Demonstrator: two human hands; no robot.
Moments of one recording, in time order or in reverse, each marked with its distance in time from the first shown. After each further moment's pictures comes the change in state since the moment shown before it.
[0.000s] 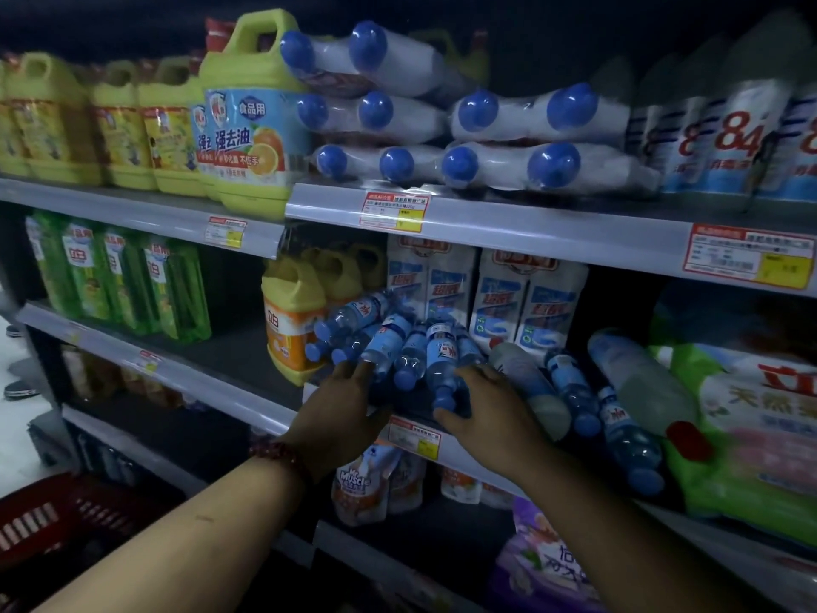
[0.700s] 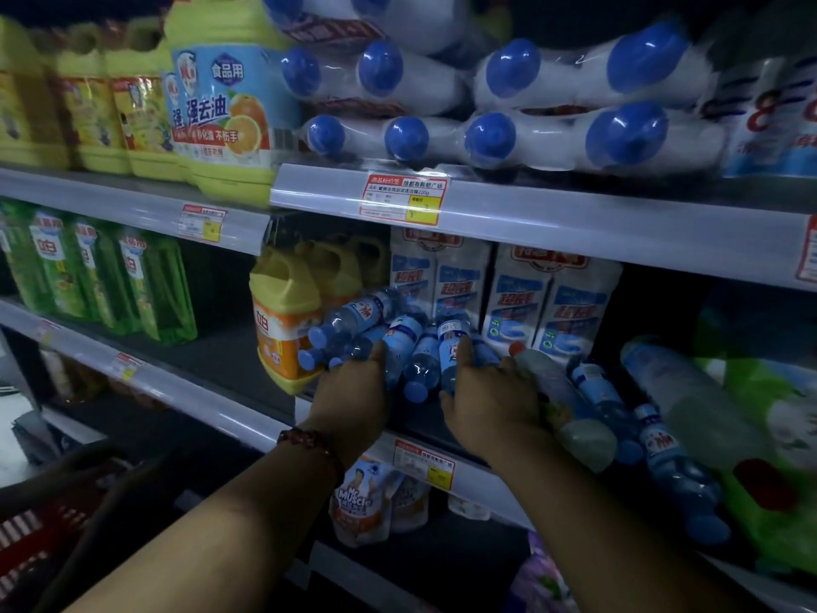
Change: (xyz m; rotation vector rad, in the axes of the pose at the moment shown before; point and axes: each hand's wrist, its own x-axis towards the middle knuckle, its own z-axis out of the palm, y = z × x) left_hand 0.063 -0.006 0.015 0.142 -0.062 -0.091; right_hand 0.062 -0.017 0.017 -0.466 -0.073 0.177
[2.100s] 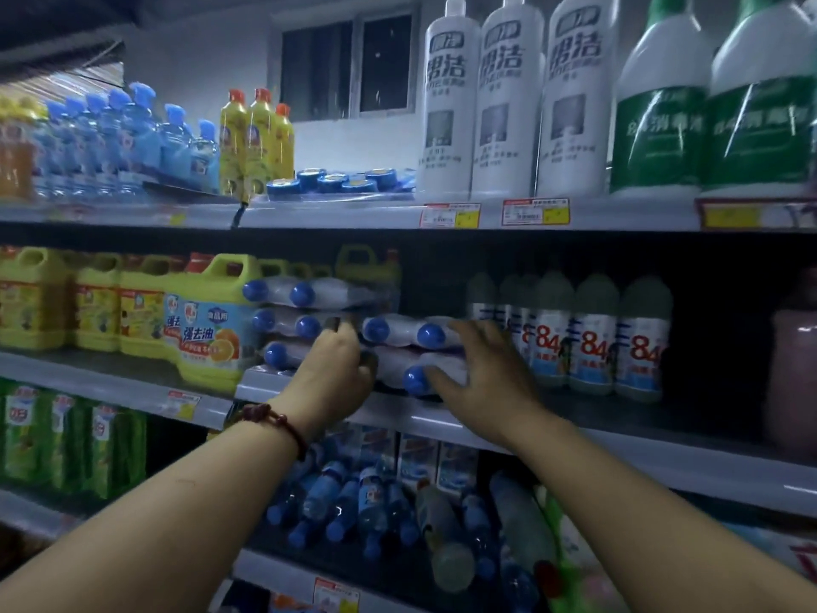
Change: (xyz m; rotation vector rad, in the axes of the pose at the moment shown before) left_hand -0.032 0.136 -0.245 -0.354 0.463 0.221; right_hand -0.081 0.097 -0.261 0.416 0.546 -0.225
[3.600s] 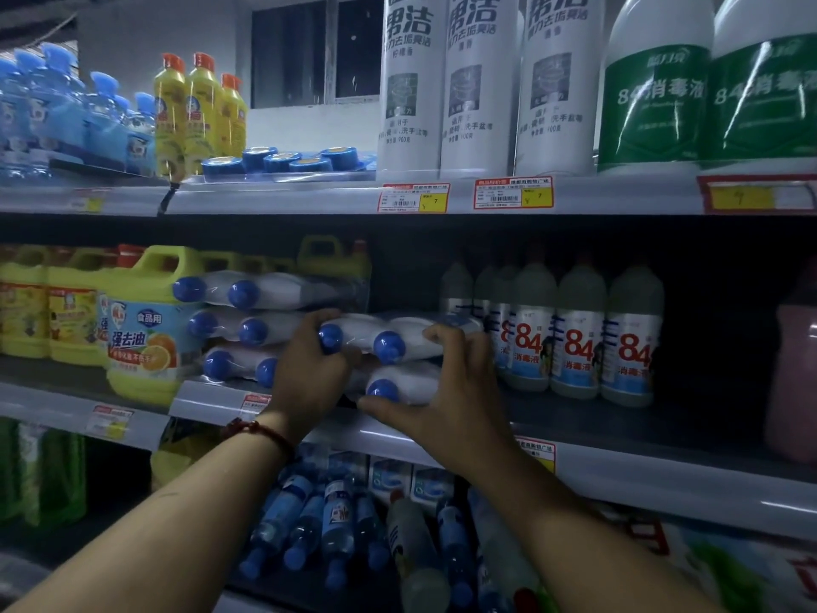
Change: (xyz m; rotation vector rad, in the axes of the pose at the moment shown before) left_hand 0.031 -0.003 0.055 -0.625 0.135 -0.141; right_hand 0.002 0.028 0.042 0.231 0.173 -0.019
